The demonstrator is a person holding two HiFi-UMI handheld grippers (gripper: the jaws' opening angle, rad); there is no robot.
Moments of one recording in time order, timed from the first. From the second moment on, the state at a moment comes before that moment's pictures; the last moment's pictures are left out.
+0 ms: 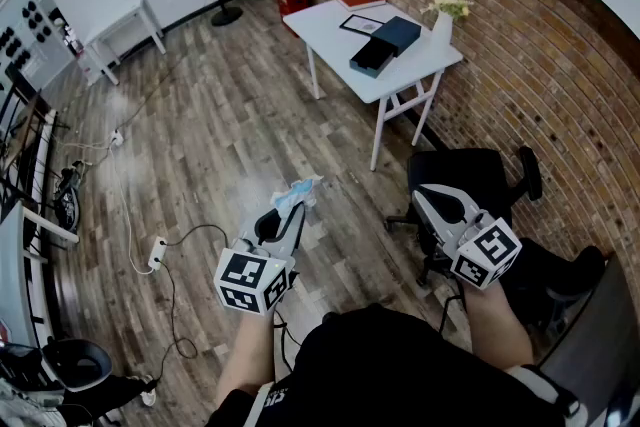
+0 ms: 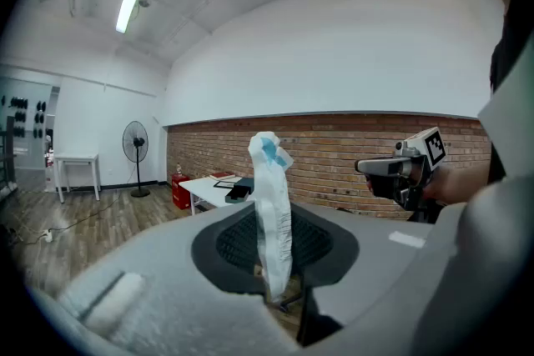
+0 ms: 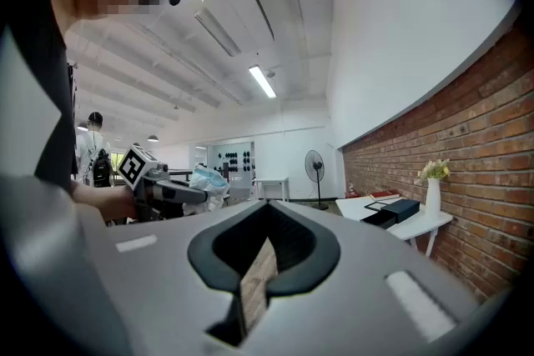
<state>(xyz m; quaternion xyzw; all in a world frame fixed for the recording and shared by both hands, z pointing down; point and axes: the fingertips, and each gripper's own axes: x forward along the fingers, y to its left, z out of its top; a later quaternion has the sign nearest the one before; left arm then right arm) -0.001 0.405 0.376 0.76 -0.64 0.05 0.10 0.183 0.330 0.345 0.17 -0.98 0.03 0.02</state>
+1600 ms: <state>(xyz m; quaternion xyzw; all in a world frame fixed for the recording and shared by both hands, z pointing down) 0.010 0.327 0.389 0.72 -0.68 0.05 0.11 0.222 0.282 0.373 0.16 -0.98 0.12 -0.01</state>
